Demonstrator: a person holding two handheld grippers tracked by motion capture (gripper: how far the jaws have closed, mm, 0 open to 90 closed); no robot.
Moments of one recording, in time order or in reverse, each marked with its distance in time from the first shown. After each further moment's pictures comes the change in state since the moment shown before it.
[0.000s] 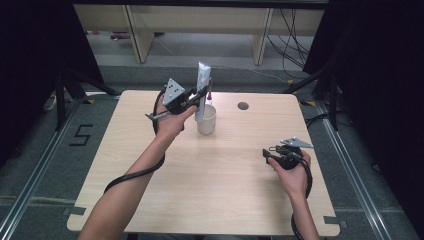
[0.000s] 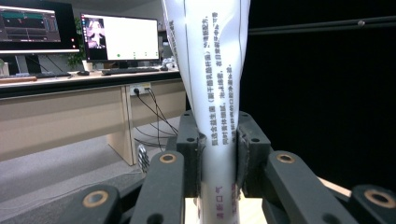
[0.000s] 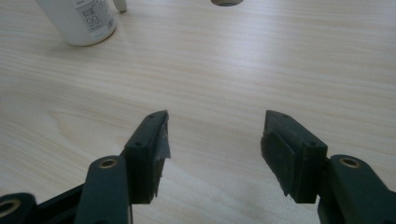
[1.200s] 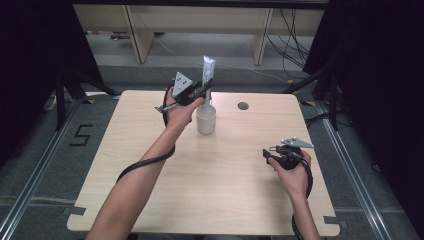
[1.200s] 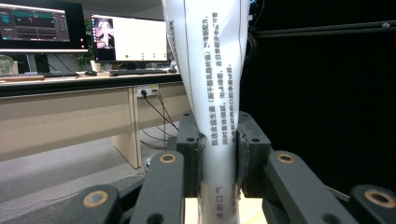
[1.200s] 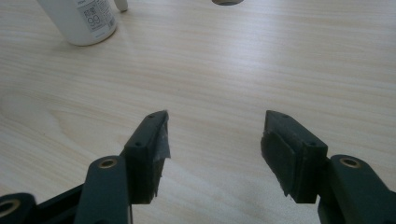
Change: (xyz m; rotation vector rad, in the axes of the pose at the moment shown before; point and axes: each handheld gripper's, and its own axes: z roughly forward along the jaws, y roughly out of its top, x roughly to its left) left arm 0.012 -0.013 0.040 -0.005 0.035 -0.019; right arm 0.001 0.000 -0.001 0.017 0.008 0.035
